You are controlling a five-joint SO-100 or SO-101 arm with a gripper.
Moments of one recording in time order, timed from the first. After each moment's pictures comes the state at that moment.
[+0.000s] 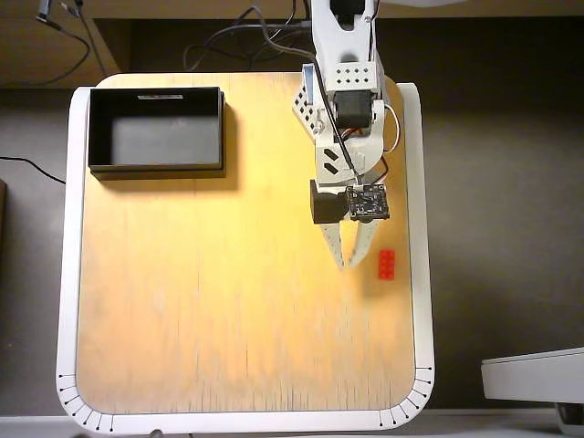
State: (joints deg) arm 2.4 176.0 172.3 43.5 182.9
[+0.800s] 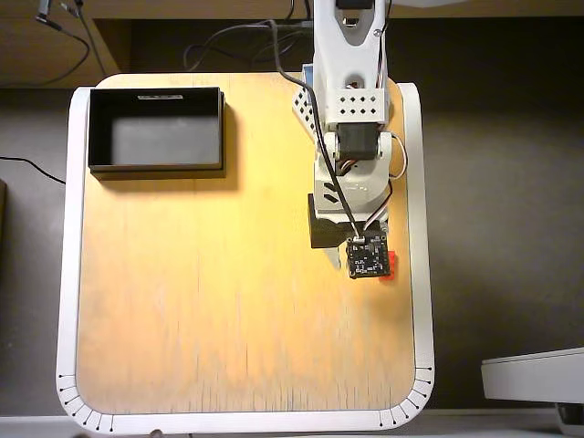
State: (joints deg) arm 0.5 133.0 128.4 64.4 182.1
